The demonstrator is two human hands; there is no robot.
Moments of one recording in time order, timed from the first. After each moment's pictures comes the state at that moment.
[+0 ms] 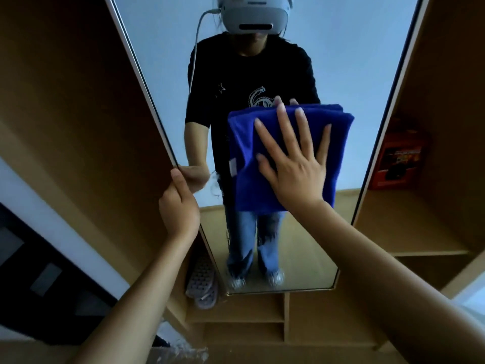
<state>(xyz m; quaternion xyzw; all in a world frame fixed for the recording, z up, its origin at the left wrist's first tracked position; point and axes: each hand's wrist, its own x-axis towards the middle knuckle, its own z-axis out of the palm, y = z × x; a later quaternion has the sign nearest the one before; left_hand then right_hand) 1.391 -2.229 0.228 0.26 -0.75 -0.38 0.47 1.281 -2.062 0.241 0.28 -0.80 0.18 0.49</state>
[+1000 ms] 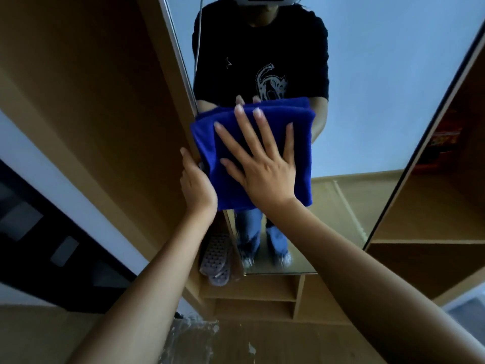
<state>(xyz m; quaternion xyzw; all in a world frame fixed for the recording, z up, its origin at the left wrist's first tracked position) 1.393 -2.250 0.226 0.29 -0.58 -0.68 0.35 1.325 -2.154 0.214 0.35 -0.78 0.17 0.49</state>
